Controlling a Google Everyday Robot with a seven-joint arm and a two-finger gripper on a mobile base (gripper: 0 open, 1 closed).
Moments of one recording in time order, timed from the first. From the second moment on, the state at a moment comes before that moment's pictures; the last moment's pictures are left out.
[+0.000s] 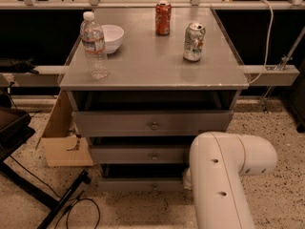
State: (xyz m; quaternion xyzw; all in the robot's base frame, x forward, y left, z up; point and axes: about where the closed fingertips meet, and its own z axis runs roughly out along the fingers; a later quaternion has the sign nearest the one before) arm 0.599 -0.192 0.161 -0.69 0.72 -0.05 0.10
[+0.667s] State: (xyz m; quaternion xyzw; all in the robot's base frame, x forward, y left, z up) arm 0.589 -0.193 0.160 -0.68 0.72 -0.04 0.10
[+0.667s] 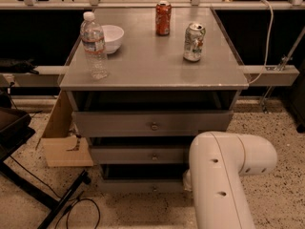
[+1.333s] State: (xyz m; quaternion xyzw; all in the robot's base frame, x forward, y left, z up) arm 0.586 -0.193 0.163 -0.68 0.73 -0.04 0.09
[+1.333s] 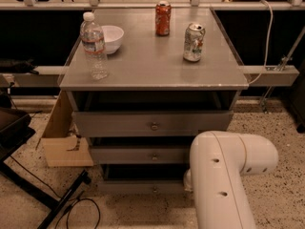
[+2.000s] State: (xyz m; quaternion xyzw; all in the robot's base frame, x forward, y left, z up) arm 0.573 -0.197 0.168 -0.67 0.73 -0.03 0.08
